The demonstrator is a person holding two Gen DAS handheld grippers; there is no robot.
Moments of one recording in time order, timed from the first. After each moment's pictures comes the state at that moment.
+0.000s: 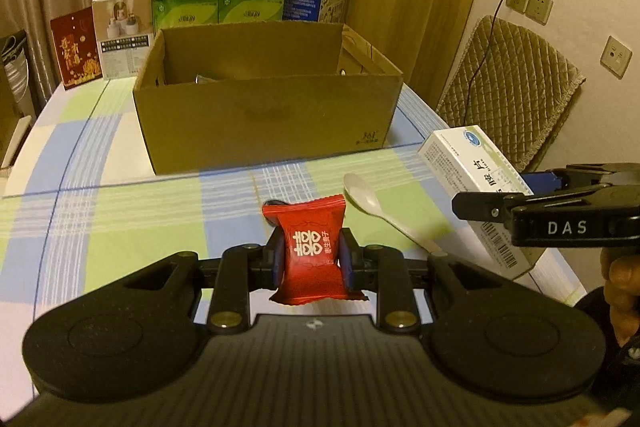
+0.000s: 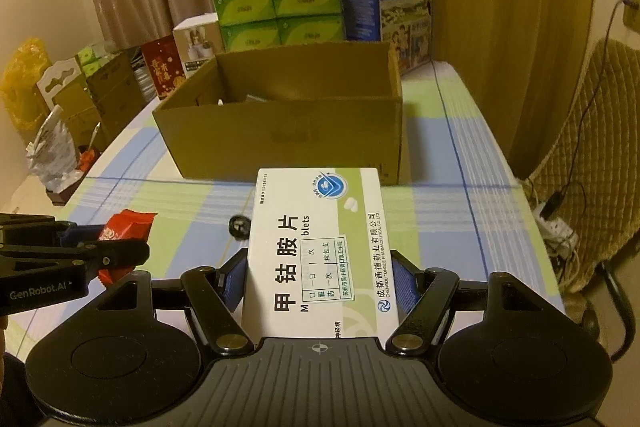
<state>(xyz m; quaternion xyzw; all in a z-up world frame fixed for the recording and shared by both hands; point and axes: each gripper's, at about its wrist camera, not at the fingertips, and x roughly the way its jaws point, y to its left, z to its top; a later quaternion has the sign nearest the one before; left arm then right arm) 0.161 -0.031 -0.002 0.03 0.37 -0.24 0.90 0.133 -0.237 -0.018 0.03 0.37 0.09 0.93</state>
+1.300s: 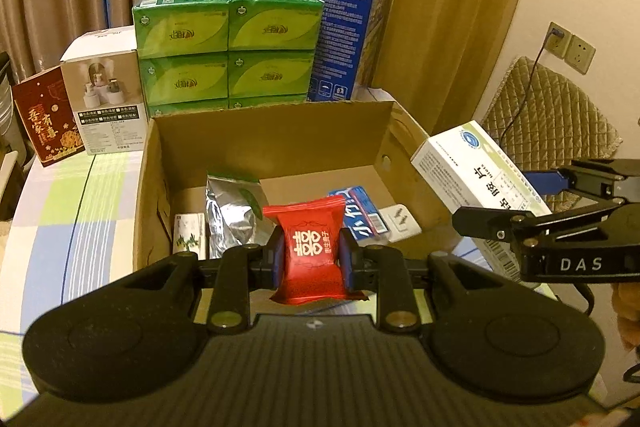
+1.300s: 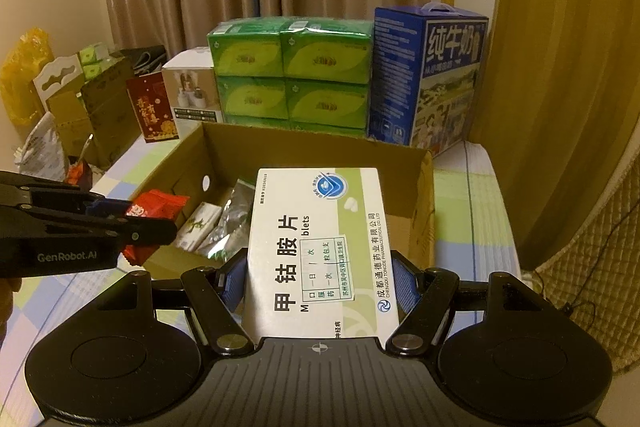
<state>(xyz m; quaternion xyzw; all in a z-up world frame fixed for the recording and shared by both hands) 0.354 -0.046 0.035 0.03 0.36 -0.24 0.90 0.305 -0.214 0.032 -0.03 0.35 0.12 0.93</state>
